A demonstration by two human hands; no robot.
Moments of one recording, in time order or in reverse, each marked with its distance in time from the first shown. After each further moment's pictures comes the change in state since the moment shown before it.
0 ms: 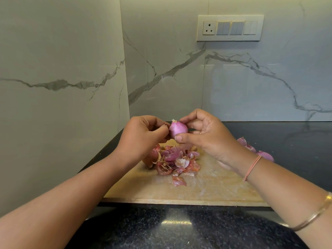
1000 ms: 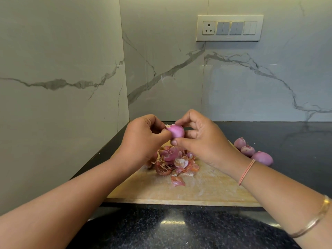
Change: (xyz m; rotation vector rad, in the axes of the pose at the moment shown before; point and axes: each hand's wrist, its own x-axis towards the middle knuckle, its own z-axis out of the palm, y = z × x) left_hand -0.001 -0.002 0.008 0.175 0.090 0.069; right_hand -0.001 0.003 0.009 -0.225 0.021 -0.097
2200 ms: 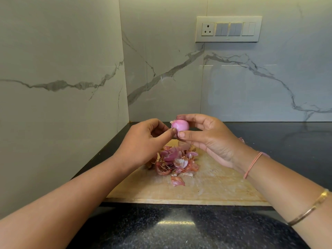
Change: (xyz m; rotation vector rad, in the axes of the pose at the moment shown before) left_hand -0.001 -0.003 -0.006 0.044 -0.160 -0.014; right_hand 0.001 0.002 -0.019 0.454 -0.072 0.208
